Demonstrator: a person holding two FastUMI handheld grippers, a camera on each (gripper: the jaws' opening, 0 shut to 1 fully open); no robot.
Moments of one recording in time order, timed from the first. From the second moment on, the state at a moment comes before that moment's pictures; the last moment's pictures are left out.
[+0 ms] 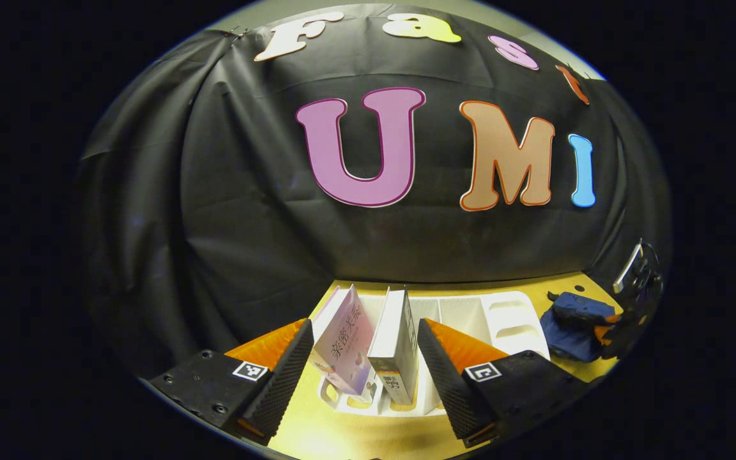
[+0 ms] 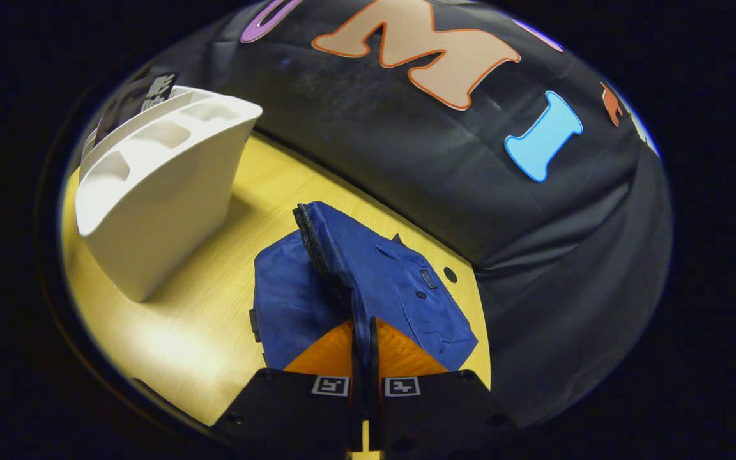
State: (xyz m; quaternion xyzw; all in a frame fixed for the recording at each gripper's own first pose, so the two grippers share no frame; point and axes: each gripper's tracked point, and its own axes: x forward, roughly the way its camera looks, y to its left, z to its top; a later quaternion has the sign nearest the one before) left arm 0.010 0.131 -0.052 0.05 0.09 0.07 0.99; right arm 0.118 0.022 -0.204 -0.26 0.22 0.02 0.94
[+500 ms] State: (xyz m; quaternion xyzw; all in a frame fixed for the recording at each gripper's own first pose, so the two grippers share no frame) left arm 0.007 0.124 -0.064 0.03 0.11 0.07 0.99; right arm 0.117 0.013 -0.195 -0.19 0.25 0.04 0.95
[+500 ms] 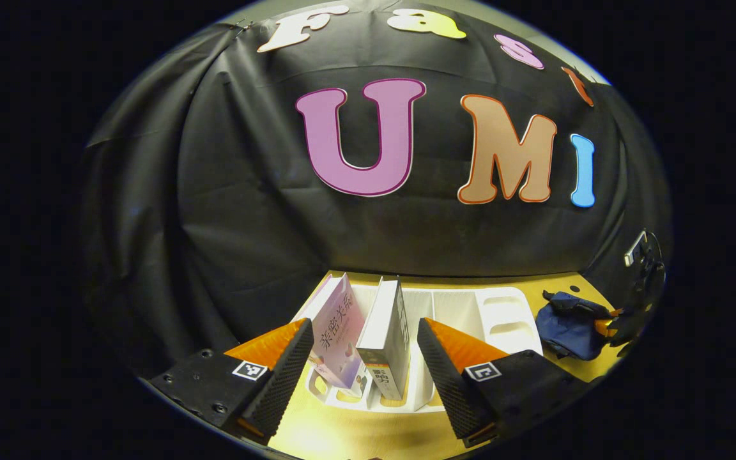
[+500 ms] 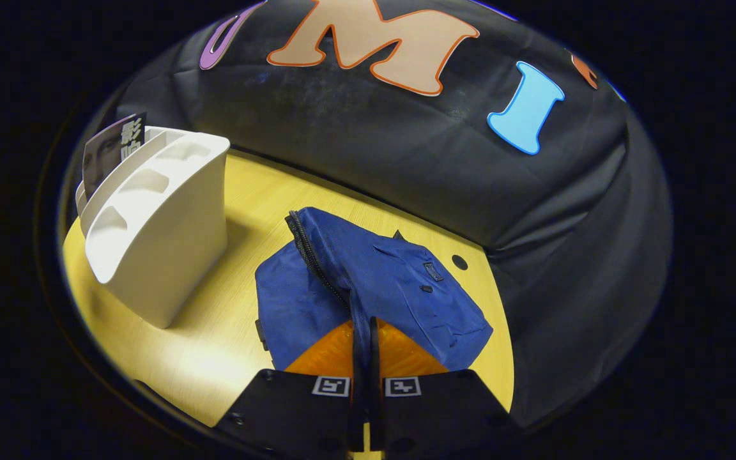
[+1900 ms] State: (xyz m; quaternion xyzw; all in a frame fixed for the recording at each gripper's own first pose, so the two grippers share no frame) left arm 0.021 0.124 -0.077 0.08 0.15 0.04 0.98; right arm 0.130 0.006 -0.189 -0.18 0.26 0.01 0.95
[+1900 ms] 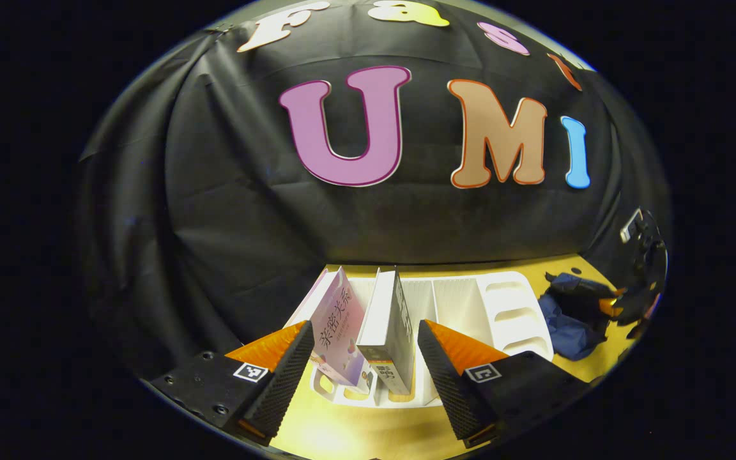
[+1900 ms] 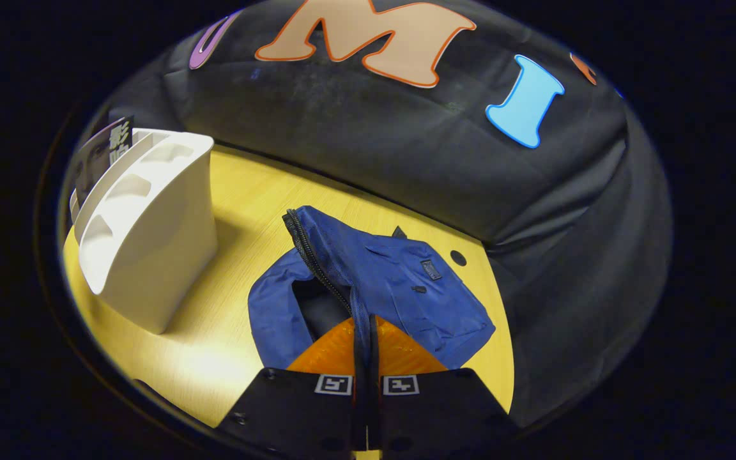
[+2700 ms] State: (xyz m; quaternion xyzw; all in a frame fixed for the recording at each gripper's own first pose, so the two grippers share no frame) left arm 0.093 0.106 -0.164 0.01 0.50 -0.09 0.86; right arm 0.127 -0.019 -0.157 -0.17 0.24 0.00 0.96
